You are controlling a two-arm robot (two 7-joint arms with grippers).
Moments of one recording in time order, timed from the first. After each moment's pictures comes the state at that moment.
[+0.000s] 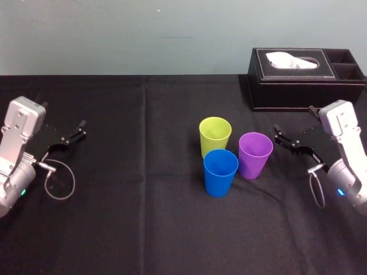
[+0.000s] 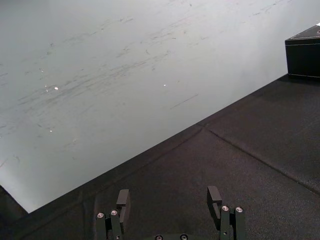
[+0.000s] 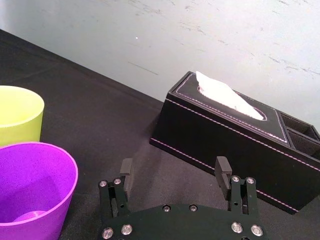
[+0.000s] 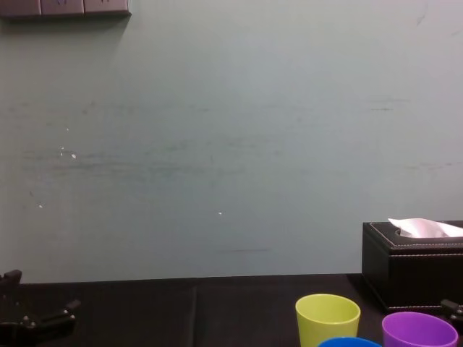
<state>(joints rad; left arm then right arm) -0.20 0.60 0.45 -1.41 -0.25 -0.12 0.03 0.20 0.60 -0.45 -1.41 0.25 -0.12 -0.03</state>
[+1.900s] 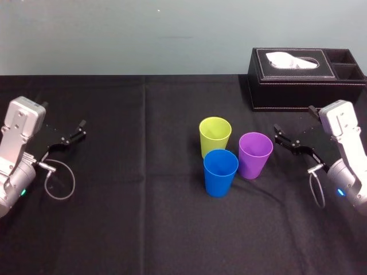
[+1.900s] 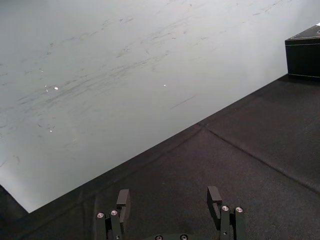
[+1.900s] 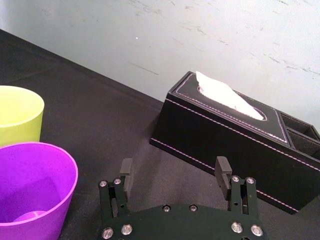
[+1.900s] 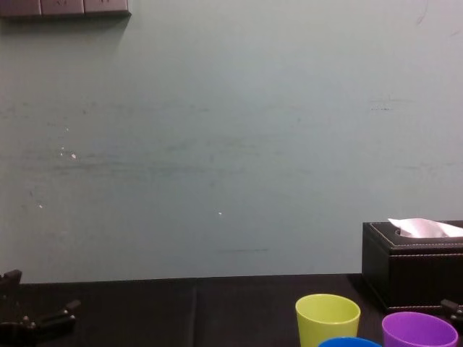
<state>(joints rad) -0.20 0.60 0.45 -1.41 -0.25 -0.12 0.03 0.20 0.60 -0.45 -1.41 0.25 -0.12 -0.03</state>
